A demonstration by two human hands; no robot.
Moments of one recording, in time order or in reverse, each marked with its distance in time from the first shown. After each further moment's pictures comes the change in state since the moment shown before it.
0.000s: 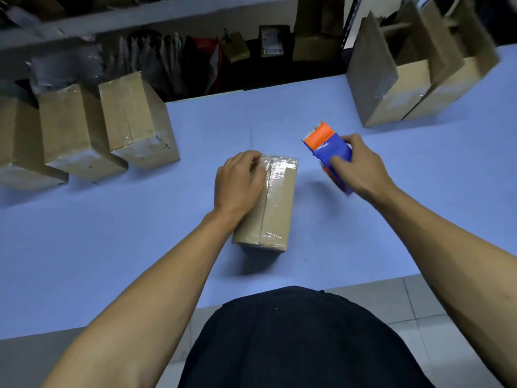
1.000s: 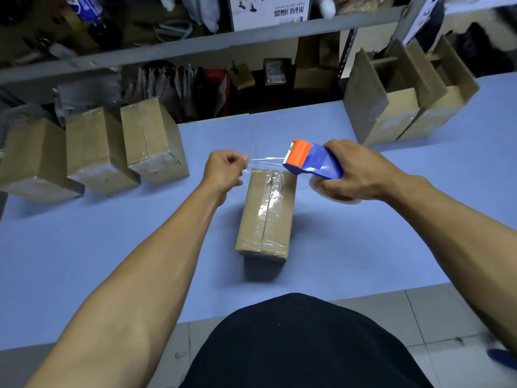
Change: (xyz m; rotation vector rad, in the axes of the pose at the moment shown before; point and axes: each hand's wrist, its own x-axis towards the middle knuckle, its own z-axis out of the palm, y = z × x) left_hand 0.047 -0.004 -0.042 -0.554 -0.097 -0.450; right_hand -0.001 -0.023 -0.033 -0.458 -0.099 -0.542
